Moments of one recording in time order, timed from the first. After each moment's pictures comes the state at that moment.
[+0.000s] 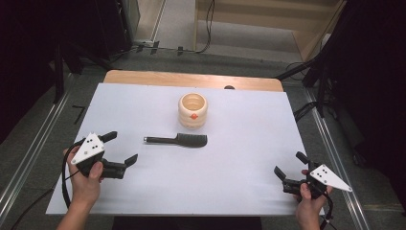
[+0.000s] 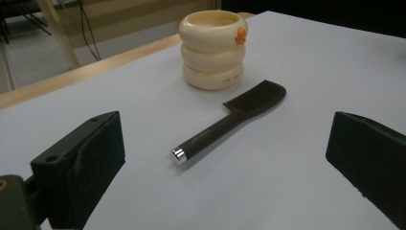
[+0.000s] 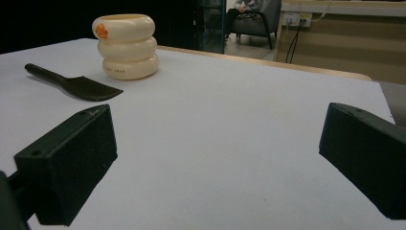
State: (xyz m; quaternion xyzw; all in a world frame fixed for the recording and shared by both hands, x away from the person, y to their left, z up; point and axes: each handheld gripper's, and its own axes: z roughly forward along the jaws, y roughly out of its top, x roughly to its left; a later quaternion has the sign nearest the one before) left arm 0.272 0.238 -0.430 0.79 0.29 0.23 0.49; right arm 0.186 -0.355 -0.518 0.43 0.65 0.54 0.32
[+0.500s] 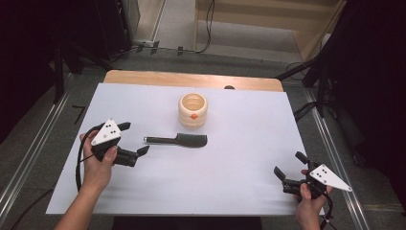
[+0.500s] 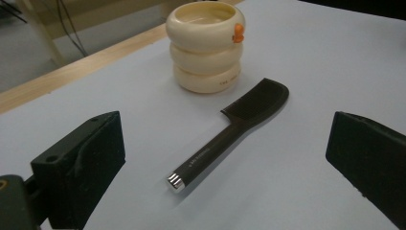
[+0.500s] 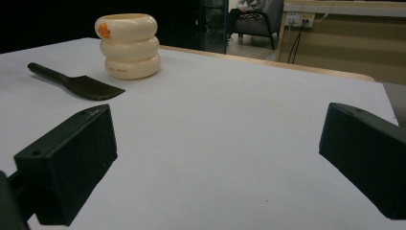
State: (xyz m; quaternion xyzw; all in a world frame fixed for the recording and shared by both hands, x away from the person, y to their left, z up) left arm 0.304 0.210 -0.427 0.82 0.26 0.19 0.47; right arm 0.186 -0.355 -0.518 0.43 0.65 0.54 0.31
